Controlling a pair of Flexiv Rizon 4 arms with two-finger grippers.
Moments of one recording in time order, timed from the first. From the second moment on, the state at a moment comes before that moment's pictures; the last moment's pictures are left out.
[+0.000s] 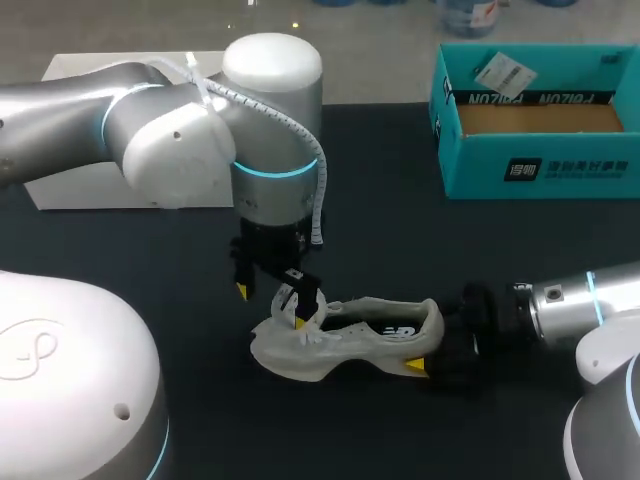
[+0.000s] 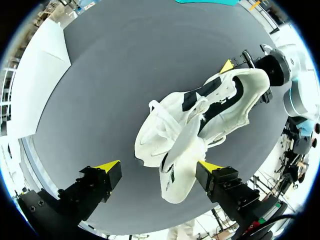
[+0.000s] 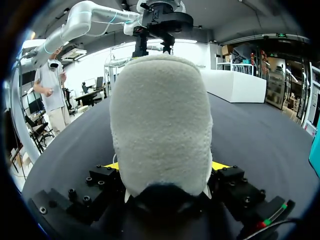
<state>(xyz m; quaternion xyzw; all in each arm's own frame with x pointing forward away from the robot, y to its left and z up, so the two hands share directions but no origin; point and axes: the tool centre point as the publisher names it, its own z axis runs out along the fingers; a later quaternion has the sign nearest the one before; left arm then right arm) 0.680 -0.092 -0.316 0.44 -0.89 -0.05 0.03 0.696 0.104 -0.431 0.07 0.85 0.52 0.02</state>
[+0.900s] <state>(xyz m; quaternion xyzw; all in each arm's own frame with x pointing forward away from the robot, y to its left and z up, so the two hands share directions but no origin) 0.682 -0.148 -0.233 0.05 -1.00 0.01 0.07 0.696 0.104 -0.431 0.07 0.85 0.52 0.02</state>
